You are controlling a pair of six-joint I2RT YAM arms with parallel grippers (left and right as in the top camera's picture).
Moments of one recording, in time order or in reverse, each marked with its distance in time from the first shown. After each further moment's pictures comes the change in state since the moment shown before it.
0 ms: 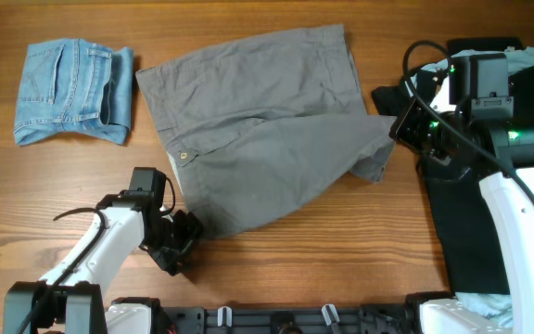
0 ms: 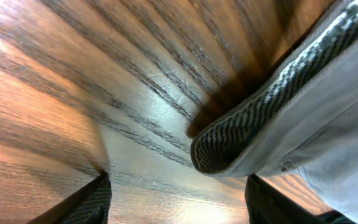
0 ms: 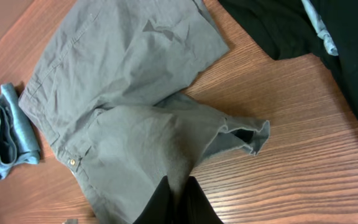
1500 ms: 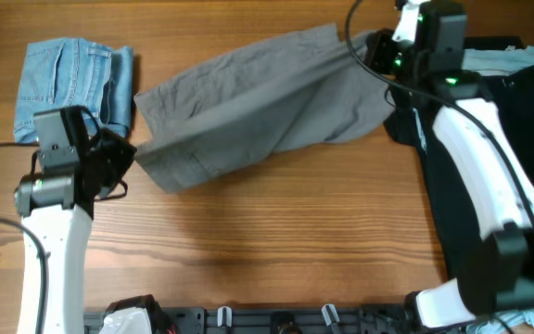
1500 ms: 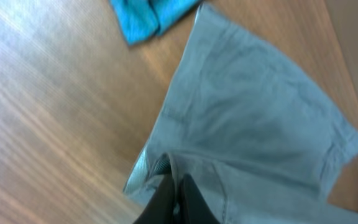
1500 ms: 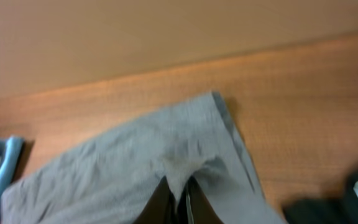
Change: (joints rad) left arm 0.245 -0.175 0.470 0.054 -0.319 0.089; right arm 0.025 0.377 0.000 0.831 0.002 -0.303
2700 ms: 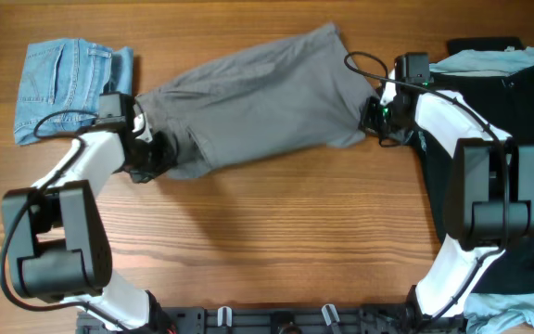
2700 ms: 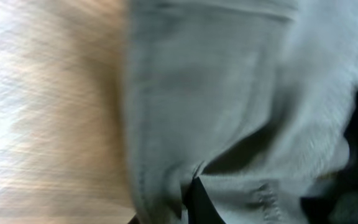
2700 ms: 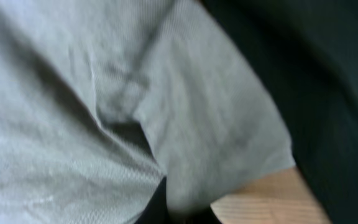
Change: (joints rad) left arm -0.066 0.597 0.012 0.145 0.202 0.397; right arm -0.087 0.323 -0.085 -0.360 -0.059 0.059
